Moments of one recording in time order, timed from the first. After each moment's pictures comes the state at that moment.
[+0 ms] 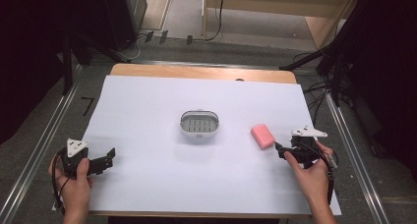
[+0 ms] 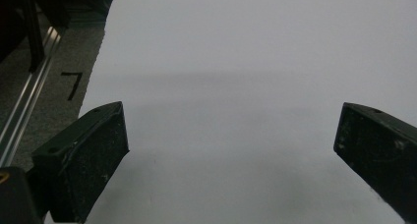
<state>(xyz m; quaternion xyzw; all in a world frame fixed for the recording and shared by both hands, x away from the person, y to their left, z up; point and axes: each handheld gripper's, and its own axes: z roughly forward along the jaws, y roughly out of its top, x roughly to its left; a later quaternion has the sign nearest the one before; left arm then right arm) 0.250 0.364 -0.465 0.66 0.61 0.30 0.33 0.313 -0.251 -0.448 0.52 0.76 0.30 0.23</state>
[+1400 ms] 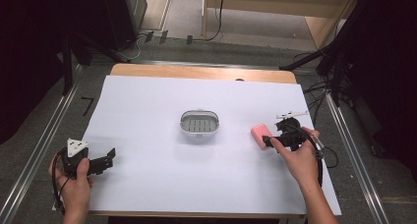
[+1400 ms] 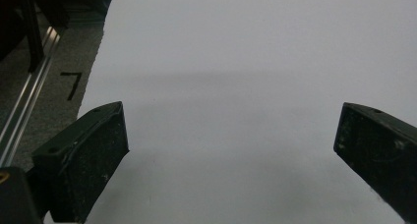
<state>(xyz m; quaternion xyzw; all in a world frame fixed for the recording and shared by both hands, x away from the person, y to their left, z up) 0.250 0.364 -0.465 0.66 0.61 0.30 0.33 0.354 -0.216 -0.432 0.54 0.78 0.25 0.15</state>
